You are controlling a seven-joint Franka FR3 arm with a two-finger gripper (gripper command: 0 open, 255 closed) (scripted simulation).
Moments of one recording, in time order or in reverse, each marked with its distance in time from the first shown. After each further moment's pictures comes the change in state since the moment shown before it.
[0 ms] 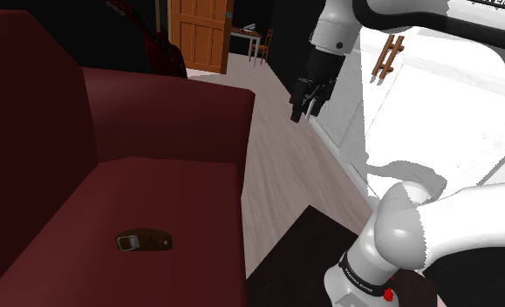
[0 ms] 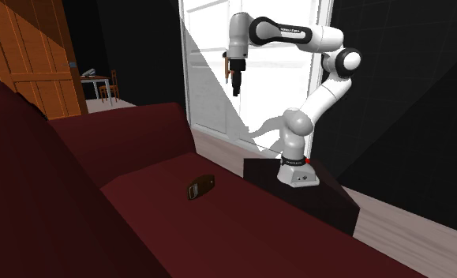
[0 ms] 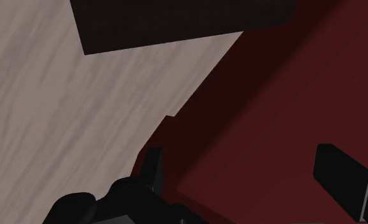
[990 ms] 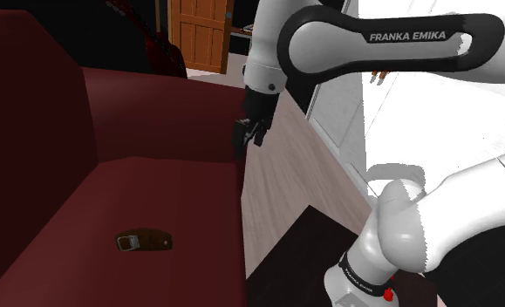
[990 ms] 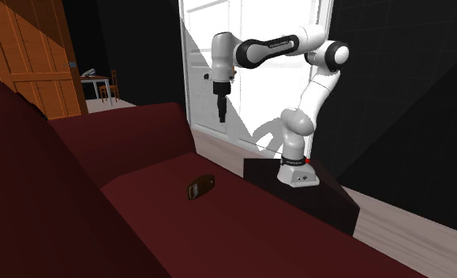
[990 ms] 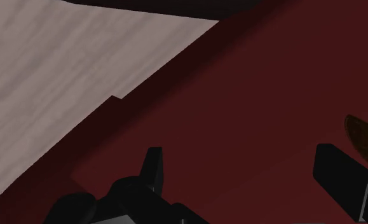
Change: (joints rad) arm 0.133 0.246 0.161 -0.056 0.087 0.301 -0.003
